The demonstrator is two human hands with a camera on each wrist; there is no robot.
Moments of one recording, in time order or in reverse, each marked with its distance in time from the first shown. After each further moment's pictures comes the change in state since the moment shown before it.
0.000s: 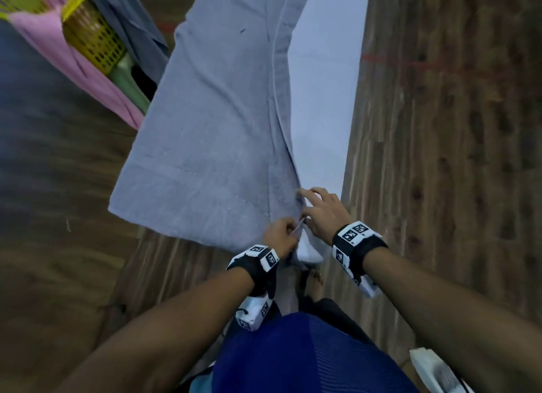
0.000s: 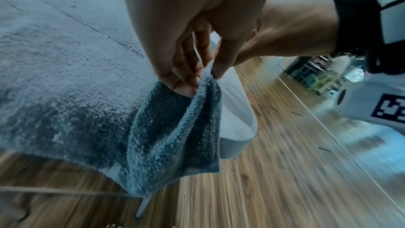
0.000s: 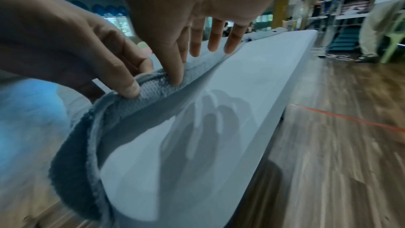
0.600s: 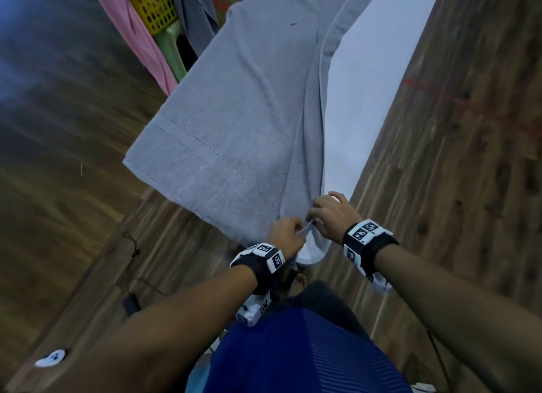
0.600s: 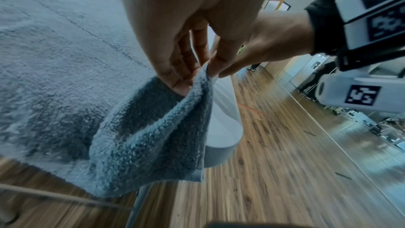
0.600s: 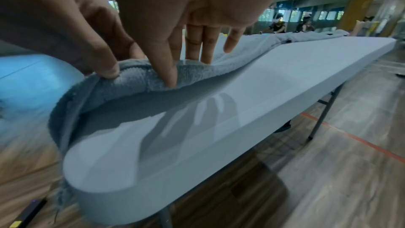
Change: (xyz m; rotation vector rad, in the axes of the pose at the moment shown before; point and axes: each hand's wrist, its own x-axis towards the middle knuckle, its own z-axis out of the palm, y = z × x) left_hand -0.008 0.016 0.025 -0.010 0.153 -0.024; right_hand 0.012 0.039 -0.005 -0.091 -0.138 -0.272
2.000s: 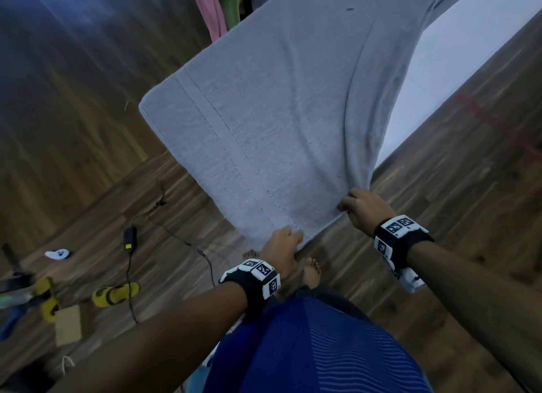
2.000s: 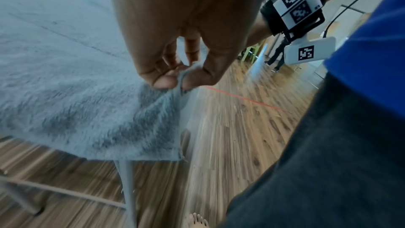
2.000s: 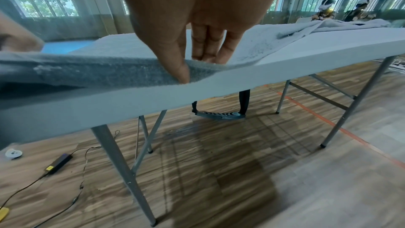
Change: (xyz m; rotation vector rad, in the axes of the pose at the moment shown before) left_hand -0.020 0.068 0.078 0.181 0.014 -0.124; right_hand -0.005 0.154 0.003 0.062 -0.021 -0.205
